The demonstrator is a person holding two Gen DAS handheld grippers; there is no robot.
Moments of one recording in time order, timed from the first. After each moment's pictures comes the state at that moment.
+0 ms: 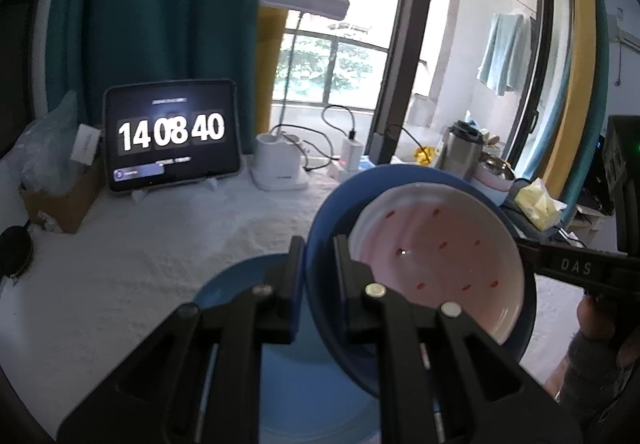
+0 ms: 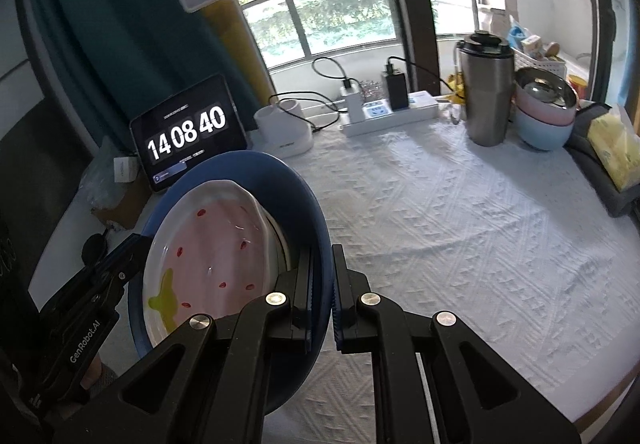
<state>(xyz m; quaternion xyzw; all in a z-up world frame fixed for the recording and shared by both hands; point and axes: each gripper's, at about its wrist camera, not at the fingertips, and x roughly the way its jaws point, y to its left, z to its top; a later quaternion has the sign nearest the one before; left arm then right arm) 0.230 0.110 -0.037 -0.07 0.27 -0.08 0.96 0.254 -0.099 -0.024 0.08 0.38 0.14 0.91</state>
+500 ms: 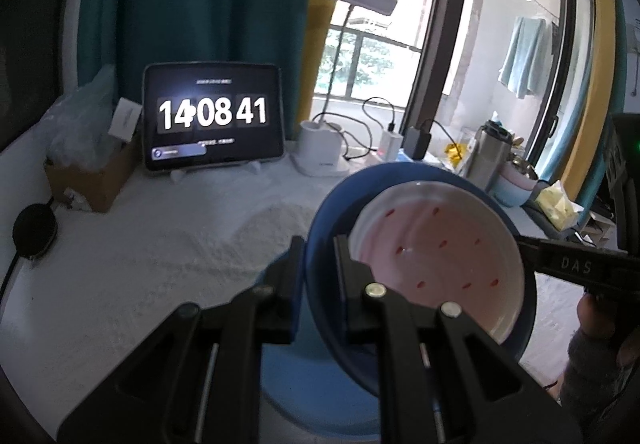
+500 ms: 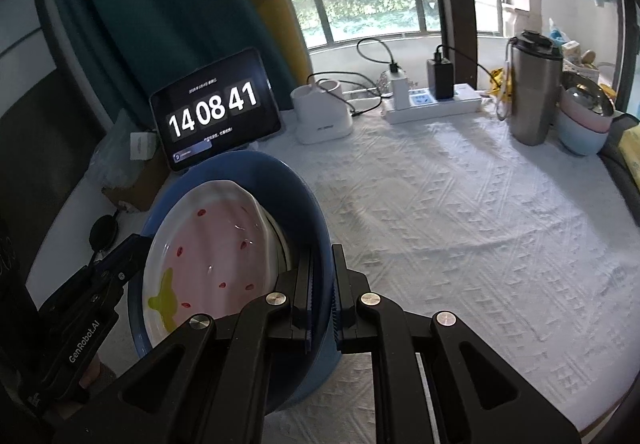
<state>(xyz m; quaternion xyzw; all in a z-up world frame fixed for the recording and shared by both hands) 0.224 0.160 -0.053 -0.08 0.28 -0.05 0.95 0.261 -0.044 -0.038 0.06 0.40 0.17 0.90</state>
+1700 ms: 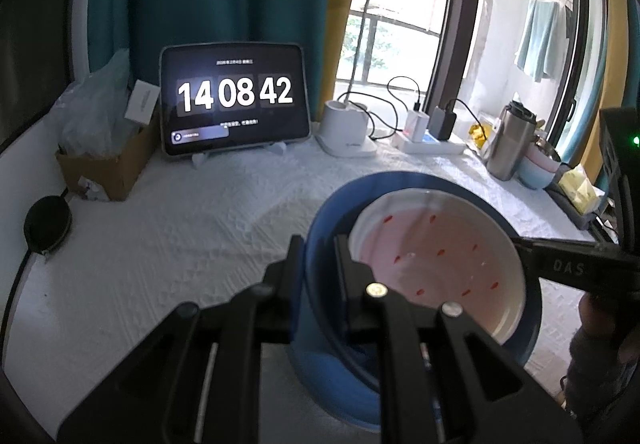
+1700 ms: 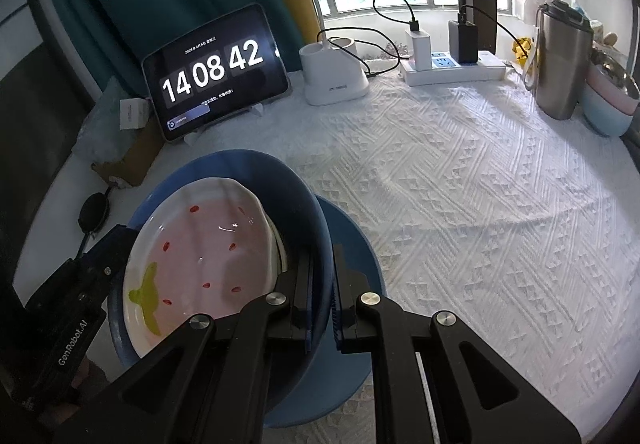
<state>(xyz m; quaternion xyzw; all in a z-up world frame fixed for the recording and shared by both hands) 0.232 0.174 -0.072 -0.06 0.31 -0.03 0.95 0.277 -0.017 -0.074 0.05 0.44 0.17 0.88</state>
